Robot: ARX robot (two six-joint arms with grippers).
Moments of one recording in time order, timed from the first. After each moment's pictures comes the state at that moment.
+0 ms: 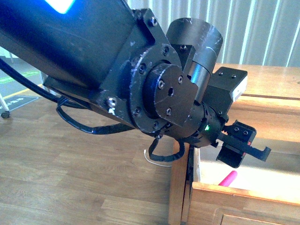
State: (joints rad) left arm -0.63 2.06 1.41 0.16 0.13 0.18; right arm 0.00 0.00 0.01 0.00 0.00 0.00
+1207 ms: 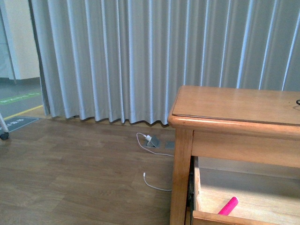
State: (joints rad) left arm -0.33 0.50 0.31 0.01 -0.31 -0.05; right arm 0.00 0.00 0.01 0.00 0.00 0.00
